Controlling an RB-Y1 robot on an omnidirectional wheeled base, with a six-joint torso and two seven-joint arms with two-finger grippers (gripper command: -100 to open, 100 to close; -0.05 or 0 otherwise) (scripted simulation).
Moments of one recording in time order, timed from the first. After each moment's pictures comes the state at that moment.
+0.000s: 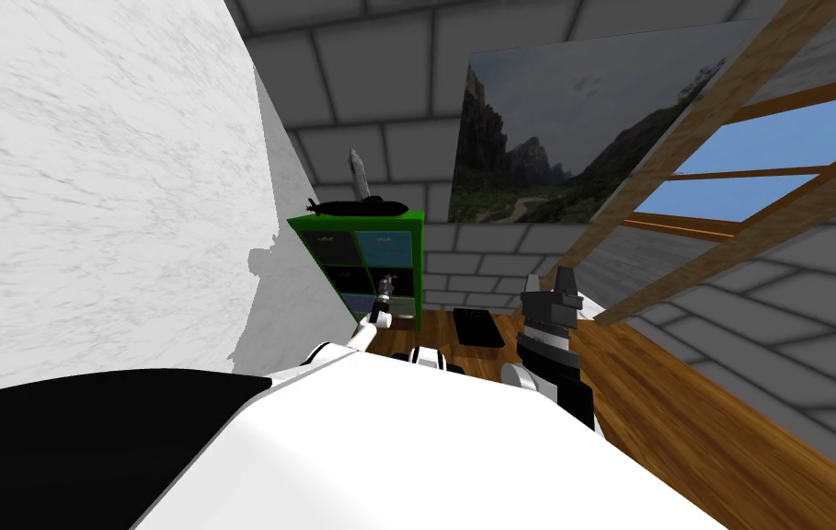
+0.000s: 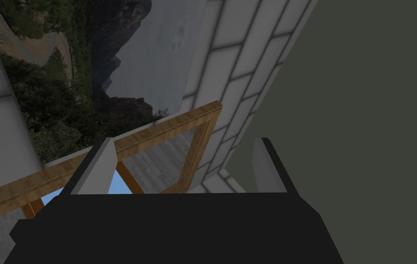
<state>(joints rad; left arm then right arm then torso) -0.33 0.13 0.07 -0.67 0.21 -0.81 0.23 0.55 0.04 0.06 -2.33 -0.06 -0.44 0.14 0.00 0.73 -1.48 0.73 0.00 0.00</state>
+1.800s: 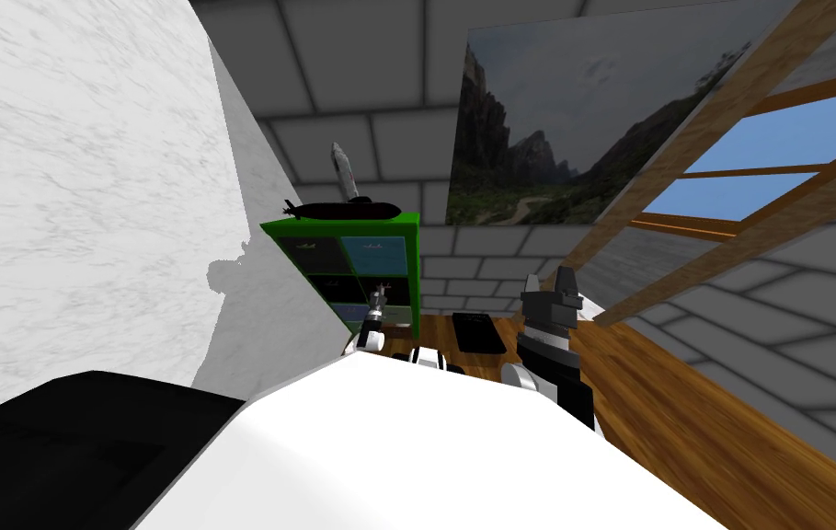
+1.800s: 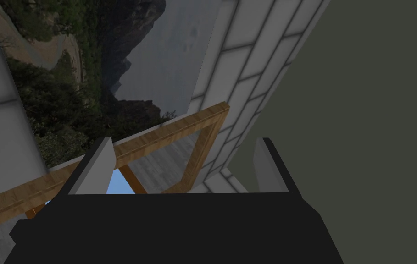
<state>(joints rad) 0.07 0.10 0.02 -1.15 0.20 -0.76 0.21 0.55 0.04 0.06 -2.33 -0.06 -0.44 0.14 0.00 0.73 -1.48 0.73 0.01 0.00</state>
